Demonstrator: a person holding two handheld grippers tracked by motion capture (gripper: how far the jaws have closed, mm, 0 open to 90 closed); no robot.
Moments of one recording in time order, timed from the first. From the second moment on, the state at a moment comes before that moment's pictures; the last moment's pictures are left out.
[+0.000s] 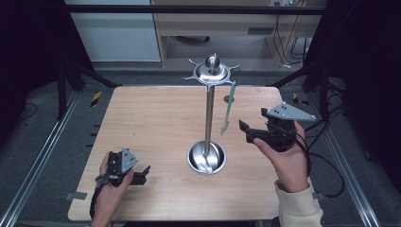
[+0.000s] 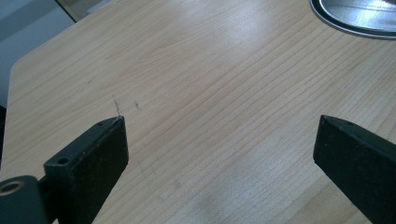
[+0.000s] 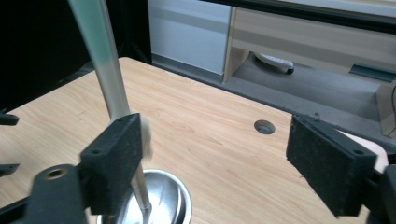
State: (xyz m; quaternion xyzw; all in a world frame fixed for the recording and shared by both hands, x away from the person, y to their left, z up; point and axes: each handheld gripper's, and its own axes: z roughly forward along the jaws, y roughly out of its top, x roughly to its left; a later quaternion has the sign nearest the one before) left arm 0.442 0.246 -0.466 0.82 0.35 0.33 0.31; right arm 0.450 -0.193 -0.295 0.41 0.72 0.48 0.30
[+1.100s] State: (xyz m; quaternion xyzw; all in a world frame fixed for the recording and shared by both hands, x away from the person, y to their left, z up) left arm 0.442 0.246 -0.467 0.82 0.35 0.33 0.31; right arm 0.460 -0.229 -0.310 0.43 0.71 0.44 0.34
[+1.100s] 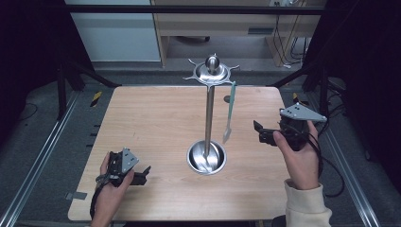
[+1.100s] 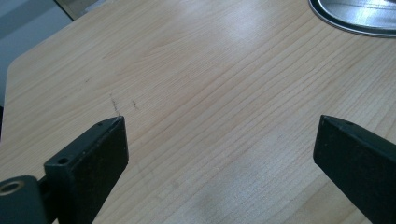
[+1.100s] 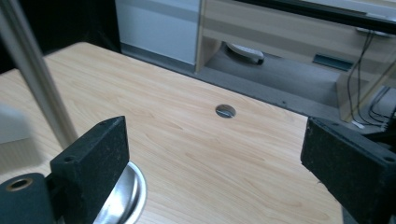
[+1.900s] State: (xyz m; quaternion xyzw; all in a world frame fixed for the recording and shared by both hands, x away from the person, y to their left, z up) left arm 0.442 0.244 -0.468 0.83 0.34 0.32 0.31; right arm 0.491 -0.244 -0.372 0.47 0.75 0.37 0.29
